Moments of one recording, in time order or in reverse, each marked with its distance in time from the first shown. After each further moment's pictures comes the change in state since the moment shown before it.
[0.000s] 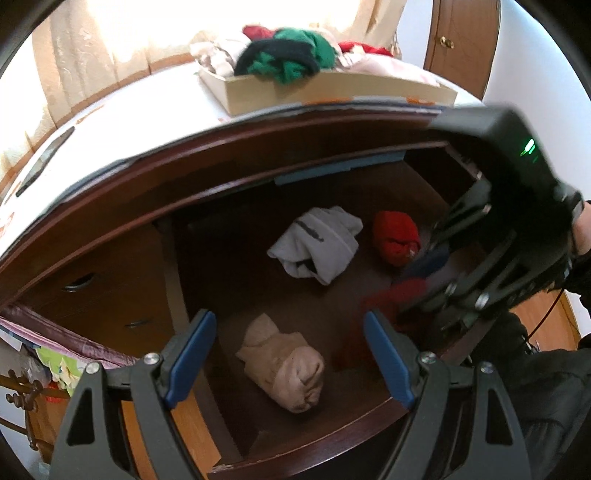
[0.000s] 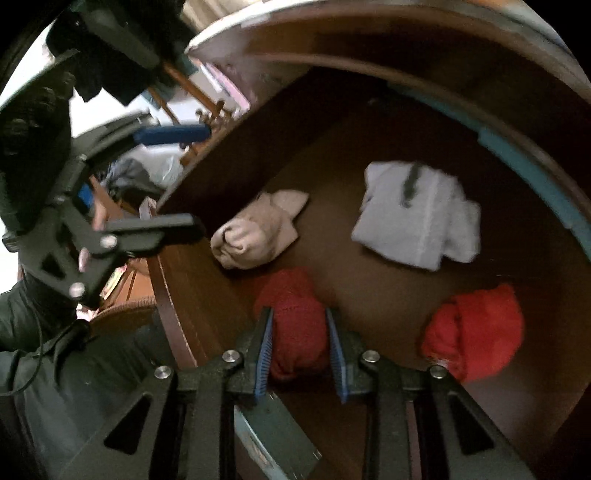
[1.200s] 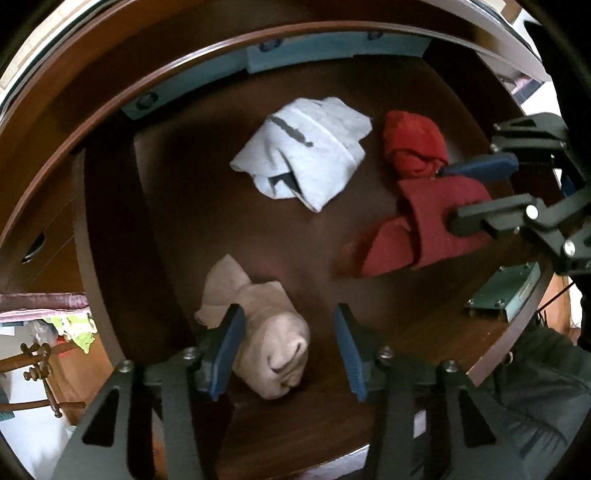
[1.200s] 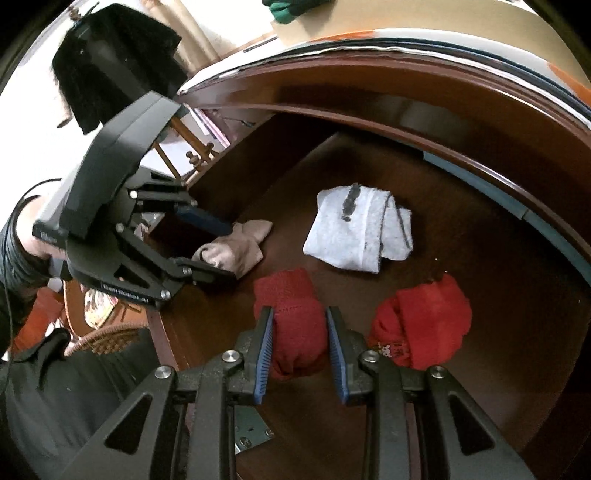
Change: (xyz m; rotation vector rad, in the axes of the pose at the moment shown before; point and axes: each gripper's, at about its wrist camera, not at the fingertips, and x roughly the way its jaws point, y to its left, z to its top) left arm 0.080 -0.023 0.011 0.022 0.447 0.001; right arm -0.024 -0.019 -0.022 0.033 -0.168 -0.030
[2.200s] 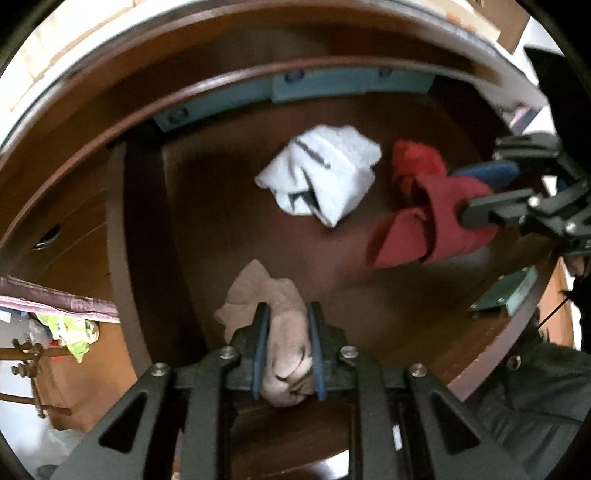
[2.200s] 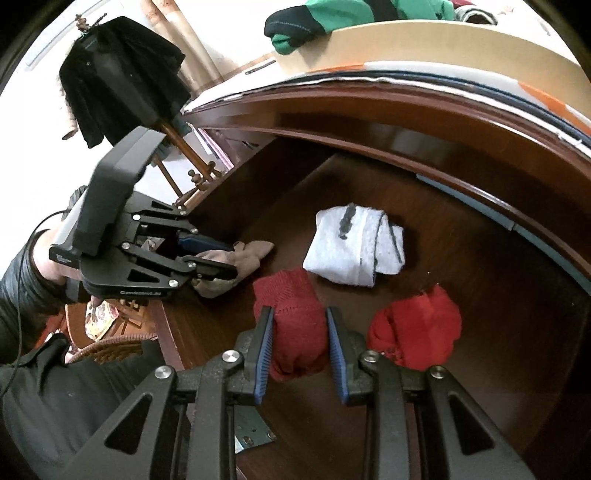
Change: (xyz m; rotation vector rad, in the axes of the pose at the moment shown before) left arm -0.009 0.017 -0.022 -0.076 -0.197 -0.002; right arm -0.014 0.004 -0.006 -0.008 -0.089 -0.004
